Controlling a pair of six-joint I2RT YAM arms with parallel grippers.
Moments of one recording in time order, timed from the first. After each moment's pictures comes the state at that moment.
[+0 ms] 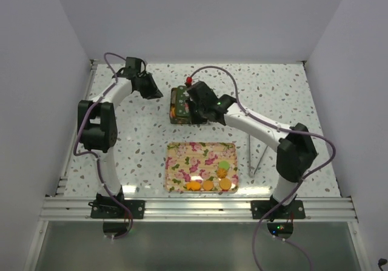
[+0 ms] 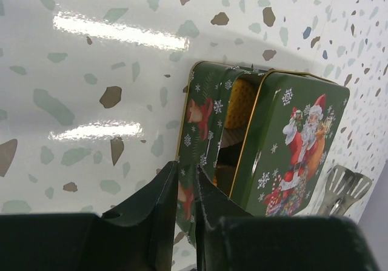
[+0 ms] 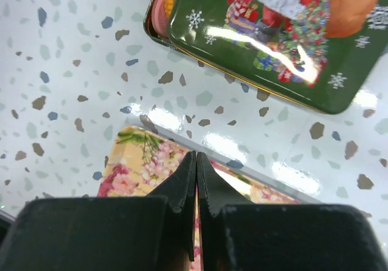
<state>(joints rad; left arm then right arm) -0.12 2.05 1.61 -0.49 0.34 -0.57 0.80 1.82 1.50 -0.56 0.13 0.44</state>
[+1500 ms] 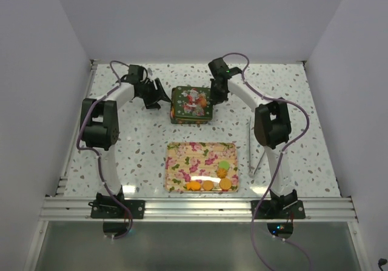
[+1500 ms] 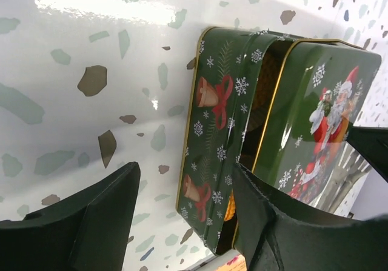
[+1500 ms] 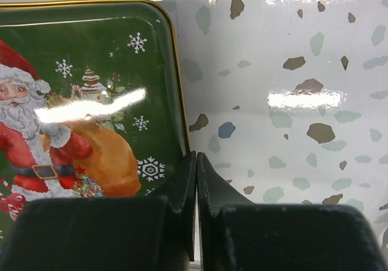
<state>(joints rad) -0.12 2.10 1.54 -0.44 0.44 -0.54 0.45 2.26 1.98 -0.85 0.10 0.53</state>
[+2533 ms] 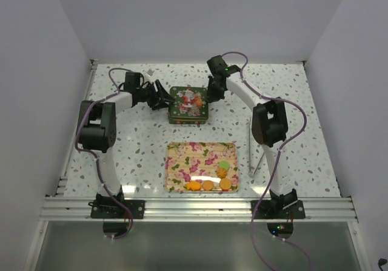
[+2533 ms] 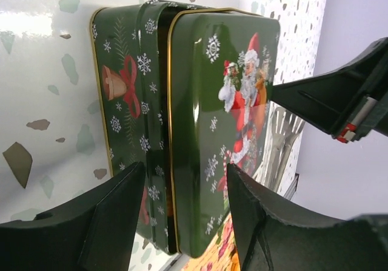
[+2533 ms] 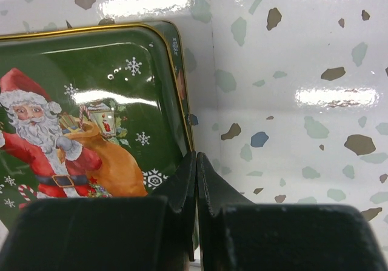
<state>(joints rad) -0.09 2.03 1.32 -0.07 0.73 -0.65 0.45 2.31 2.07 -0.87 0.03 0.59</state>
